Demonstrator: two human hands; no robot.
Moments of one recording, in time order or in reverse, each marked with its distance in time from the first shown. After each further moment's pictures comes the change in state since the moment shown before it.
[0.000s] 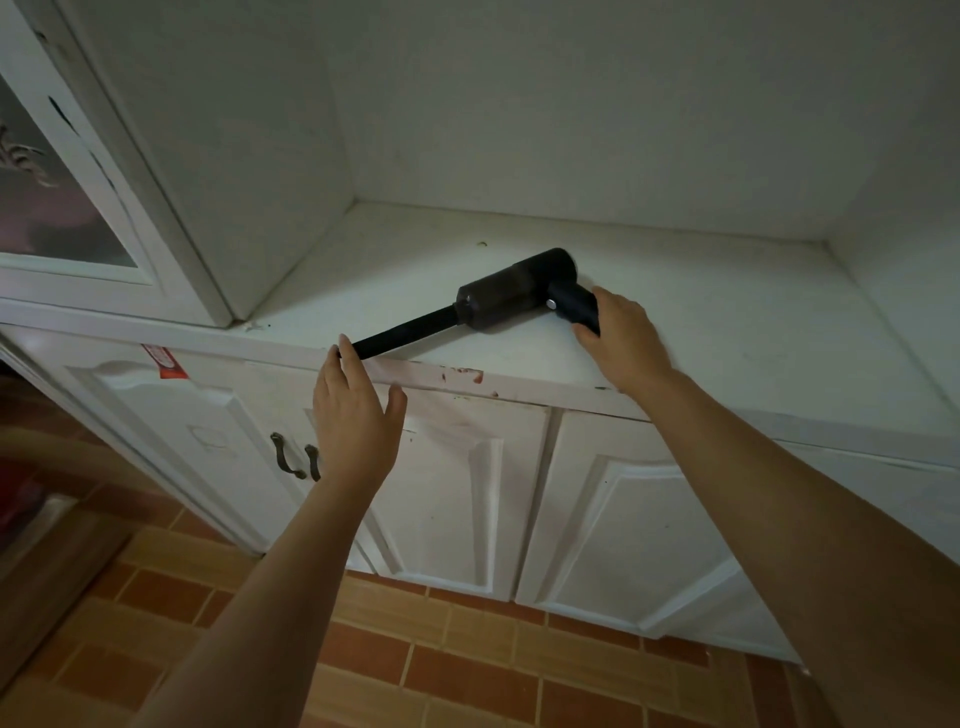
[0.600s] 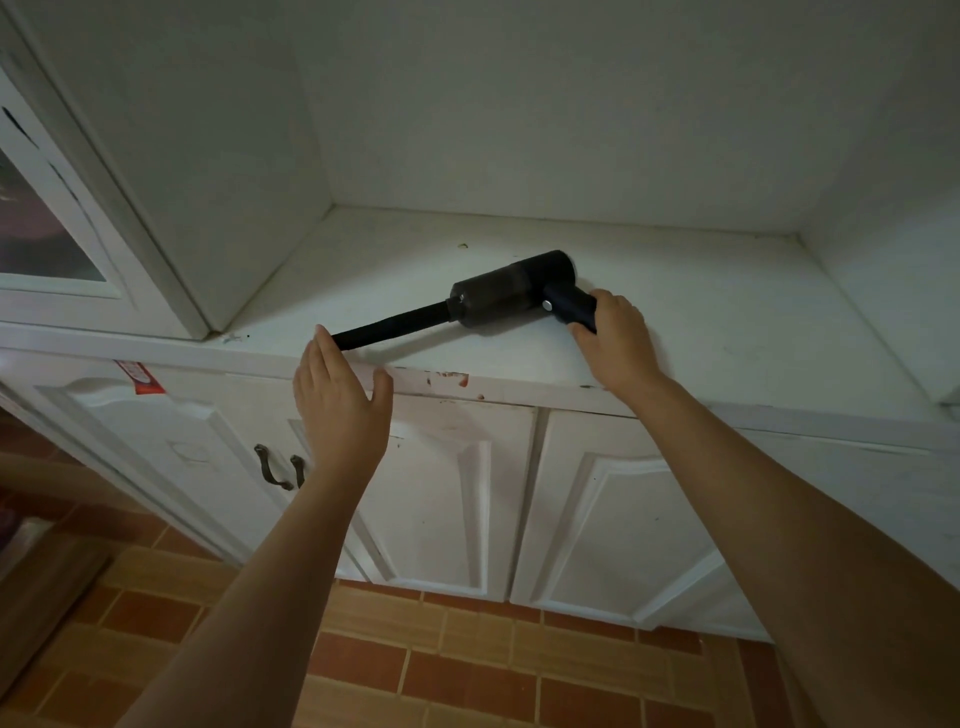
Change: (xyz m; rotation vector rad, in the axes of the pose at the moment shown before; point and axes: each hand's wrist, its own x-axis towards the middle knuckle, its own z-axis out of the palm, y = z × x) left_hand 0.014 0.009 0.001 -0.074 0.077 0.012; right_hand -0.009 -0.002 -0.007 0.075 0.087 0.118
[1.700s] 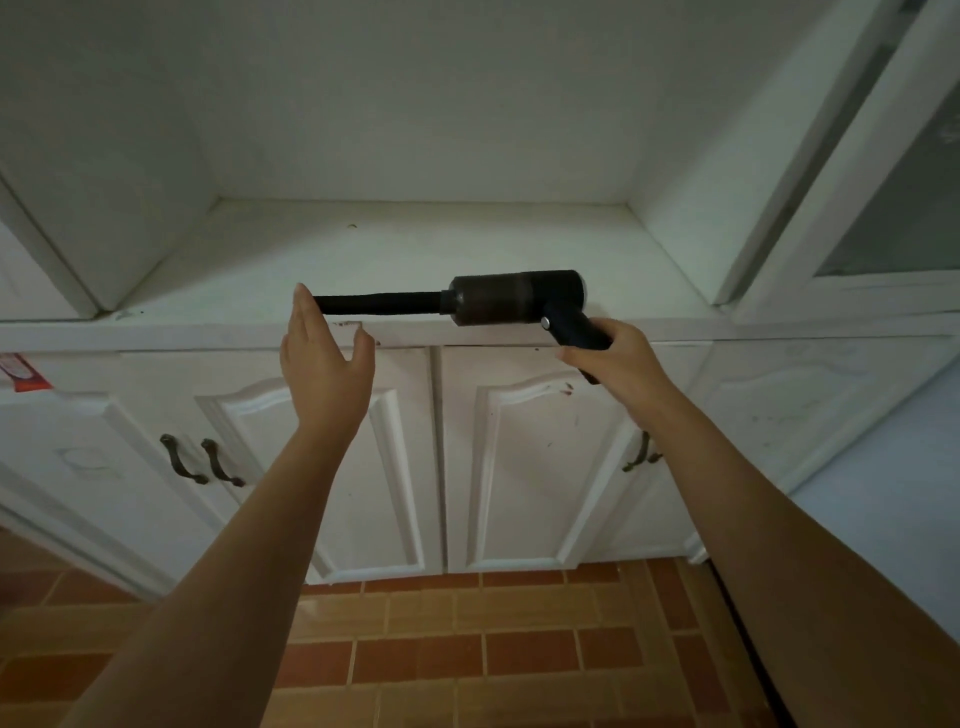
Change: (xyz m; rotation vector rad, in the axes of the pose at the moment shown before) left_hand -0.081 0.064 -0.017 -0.346 -0.045 0.172; right_hand -0.168 0.046 -0.109 0.558 -0.009 0.314
